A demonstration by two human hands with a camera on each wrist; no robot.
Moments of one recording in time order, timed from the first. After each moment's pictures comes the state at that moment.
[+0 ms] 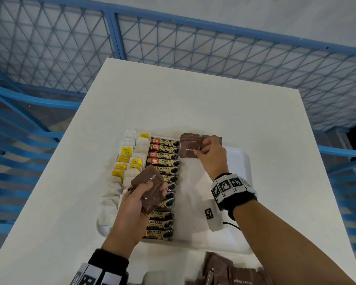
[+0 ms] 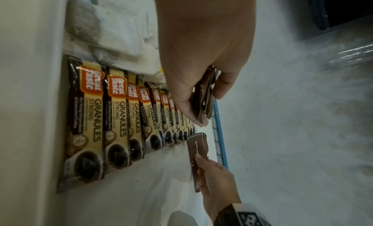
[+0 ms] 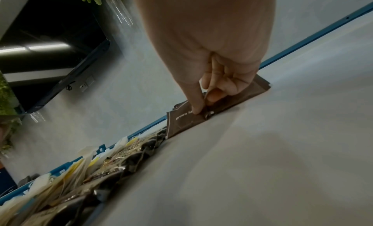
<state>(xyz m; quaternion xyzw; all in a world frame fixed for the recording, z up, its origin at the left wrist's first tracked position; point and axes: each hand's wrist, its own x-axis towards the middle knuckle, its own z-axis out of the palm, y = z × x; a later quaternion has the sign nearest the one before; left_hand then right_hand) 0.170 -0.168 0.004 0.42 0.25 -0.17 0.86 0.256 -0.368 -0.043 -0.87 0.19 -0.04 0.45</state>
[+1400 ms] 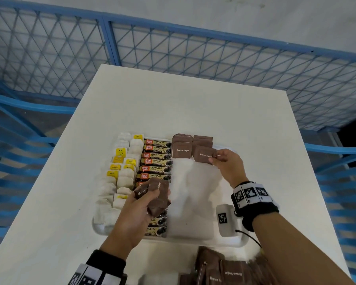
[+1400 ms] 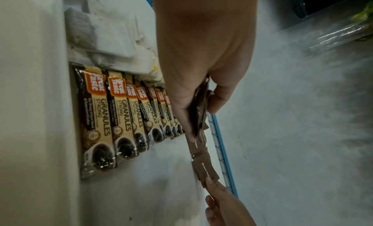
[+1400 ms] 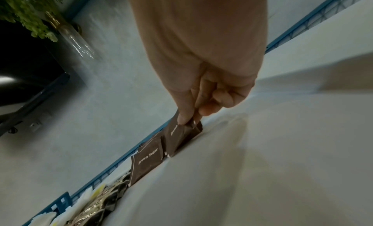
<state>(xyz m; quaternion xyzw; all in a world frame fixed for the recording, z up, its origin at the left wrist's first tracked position) 0.156 -0.177 0.004 0.46 0.25 -0.23 0.82 0.216 -0.424 -0.032 -0.81 0.26 0.02 0.52</state>
